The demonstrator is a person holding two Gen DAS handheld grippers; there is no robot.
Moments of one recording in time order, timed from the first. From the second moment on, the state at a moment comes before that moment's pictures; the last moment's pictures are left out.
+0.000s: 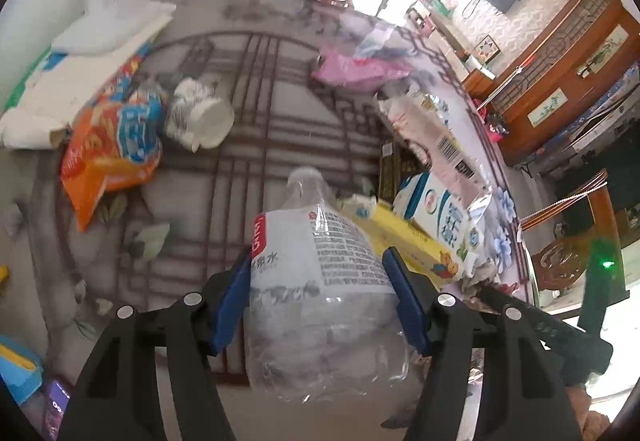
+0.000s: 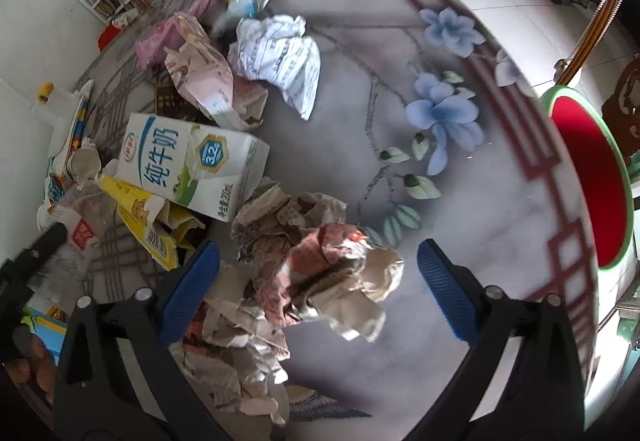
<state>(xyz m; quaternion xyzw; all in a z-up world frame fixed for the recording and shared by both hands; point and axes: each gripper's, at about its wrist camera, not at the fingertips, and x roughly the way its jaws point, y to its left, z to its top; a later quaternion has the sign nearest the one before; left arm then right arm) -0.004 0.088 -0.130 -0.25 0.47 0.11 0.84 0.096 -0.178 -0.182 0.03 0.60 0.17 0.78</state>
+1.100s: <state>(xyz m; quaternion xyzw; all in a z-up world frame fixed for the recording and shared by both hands) 0.001 0.040 -0.077 -0.22 0.41 0.05 0.88 0.073 -0.248 -0.095 0.10 0.49 0.15 0.85</state>
